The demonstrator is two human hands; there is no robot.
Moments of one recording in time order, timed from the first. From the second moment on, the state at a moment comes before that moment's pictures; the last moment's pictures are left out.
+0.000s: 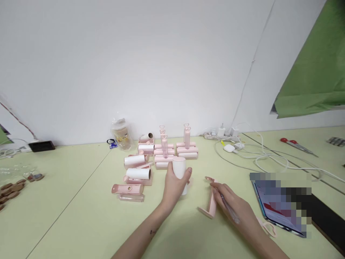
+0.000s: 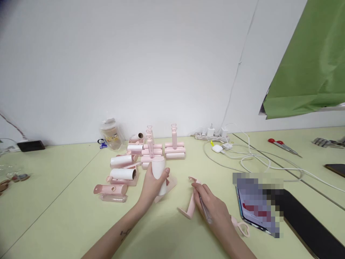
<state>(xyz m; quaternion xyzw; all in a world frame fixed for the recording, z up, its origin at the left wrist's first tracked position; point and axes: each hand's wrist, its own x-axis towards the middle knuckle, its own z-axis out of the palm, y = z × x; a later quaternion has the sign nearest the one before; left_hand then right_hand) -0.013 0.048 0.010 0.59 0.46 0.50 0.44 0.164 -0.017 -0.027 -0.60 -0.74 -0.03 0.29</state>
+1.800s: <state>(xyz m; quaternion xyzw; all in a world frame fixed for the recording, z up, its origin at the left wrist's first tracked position) -0.049 0.058 -0.019 0.64 0.36 0.51 0.45 0.131 0.054 0.042 -0.52 -0.65 0.23 0.50</state>
